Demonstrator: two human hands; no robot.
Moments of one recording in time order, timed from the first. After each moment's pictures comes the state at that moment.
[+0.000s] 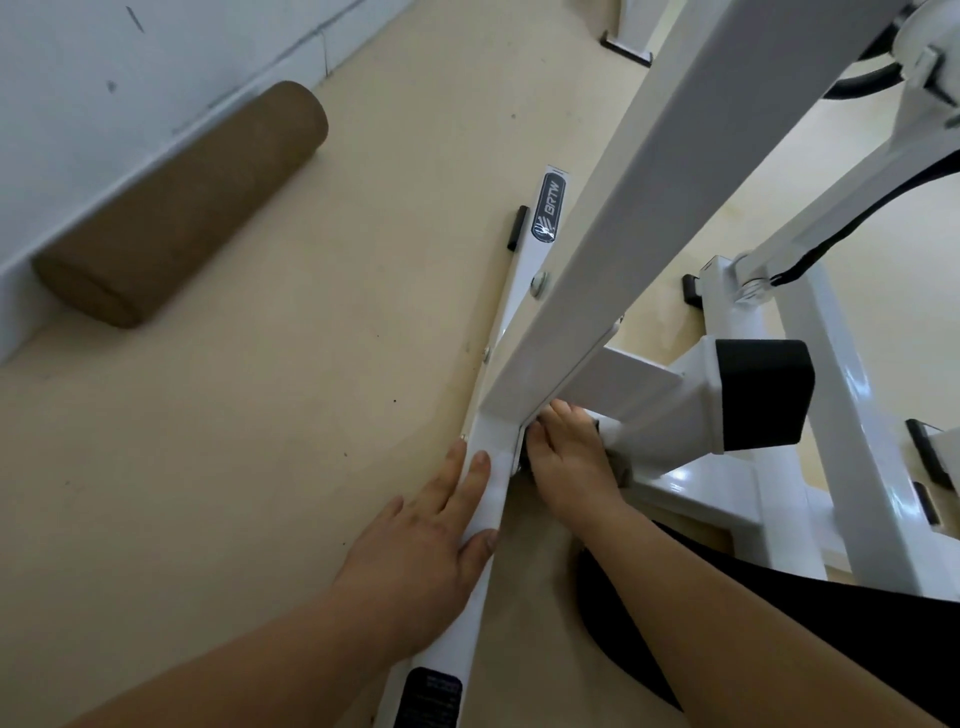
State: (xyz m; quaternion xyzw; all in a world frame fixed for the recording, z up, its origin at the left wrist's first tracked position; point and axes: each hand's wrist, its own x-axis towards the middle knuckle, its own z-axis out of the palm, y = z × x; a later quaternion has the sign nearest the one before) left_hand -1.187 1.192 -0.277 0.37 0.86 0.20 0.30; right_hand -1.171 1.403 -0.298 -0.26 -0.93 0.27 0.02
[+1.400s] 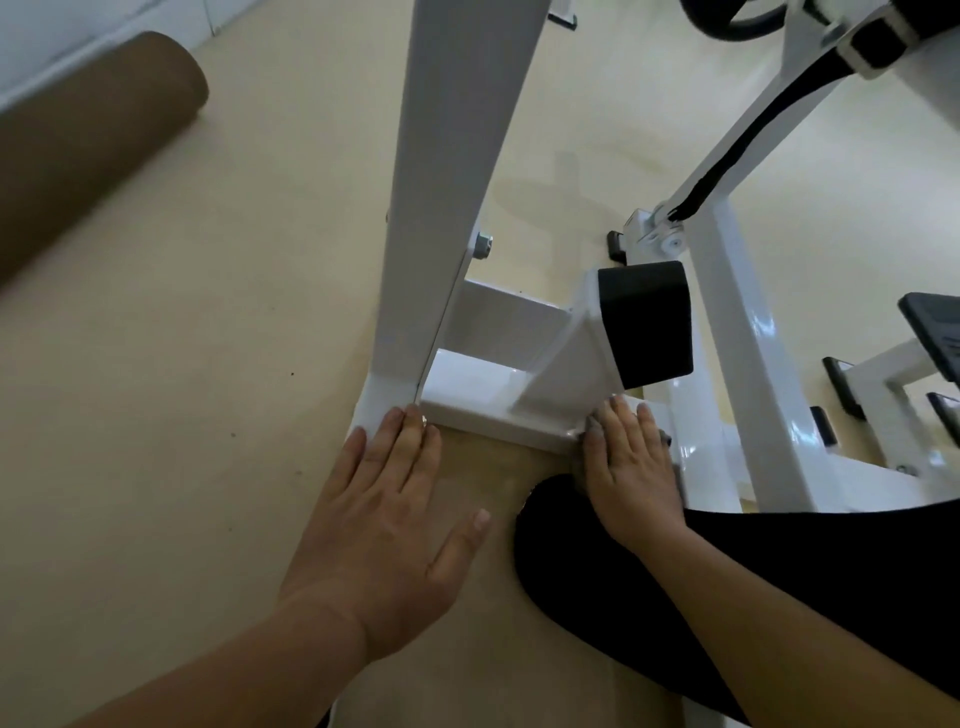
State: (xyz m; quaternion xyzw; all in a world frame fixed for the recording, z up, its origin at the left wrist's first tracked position) left_hand -1.138 1.242 -0.272 0.39 0.90 0.15 0.14; right_hand -1.040 1.504 -0.298 -0.39 -0.91 0.14 -0.07
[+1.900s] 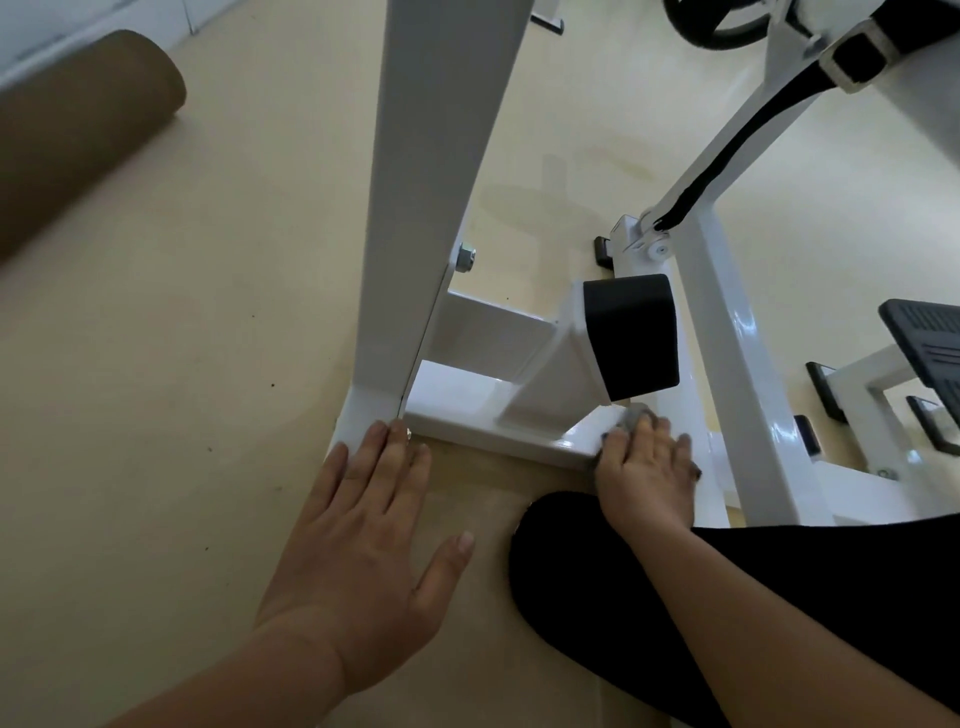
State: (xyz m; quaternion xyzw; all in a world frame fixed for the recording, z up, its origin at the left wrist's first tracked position) left_hand -1.139 1.242 -0.278 0.39 0.90 0.17 0.12; right_hand -1.043 1.528 -0.297 -0.54 -0.83 0.13 -0.06
